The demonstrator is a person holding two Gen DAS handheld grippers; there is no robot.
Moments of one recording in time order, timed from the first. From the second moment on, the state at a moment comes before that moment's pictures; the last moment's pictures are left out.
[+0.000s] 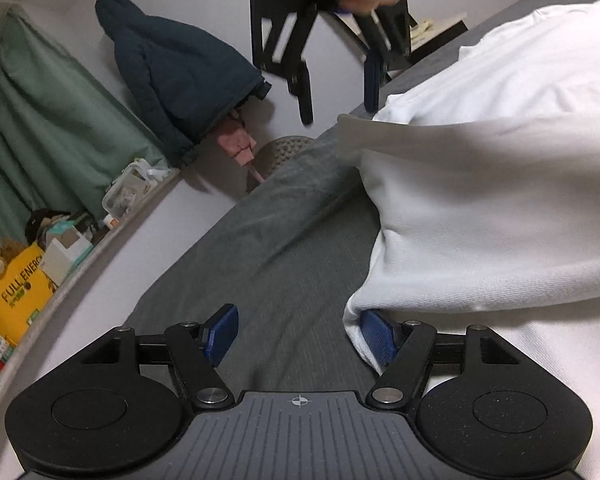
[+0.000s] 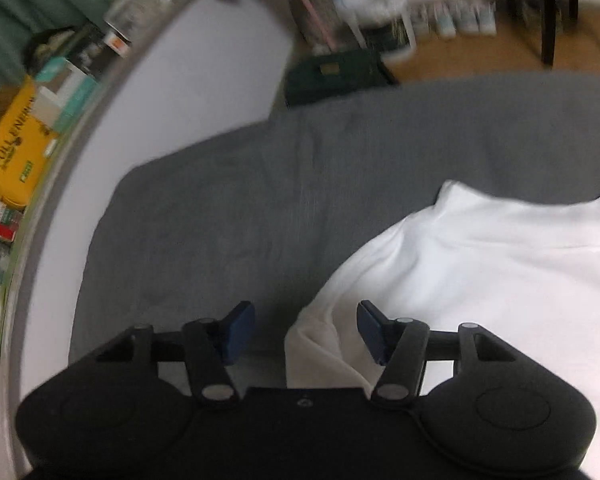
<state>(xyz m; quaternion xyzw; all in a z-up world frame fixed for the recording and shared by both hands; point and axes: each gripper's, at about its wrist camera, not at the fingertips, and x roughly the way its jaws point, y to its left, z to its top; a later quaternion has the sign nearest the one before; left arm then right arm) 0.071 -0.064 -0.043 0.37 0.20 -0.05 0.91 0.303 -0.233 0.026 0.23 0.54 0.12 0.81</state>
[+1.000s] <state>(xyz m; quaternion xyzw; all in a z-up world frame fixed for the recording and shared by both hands) 0.056 -0.049 -0.020 0.33 0.24 0.00 0.91 0.307 -0.263 0.021 0.27 0.47 0.18 0.82</state>
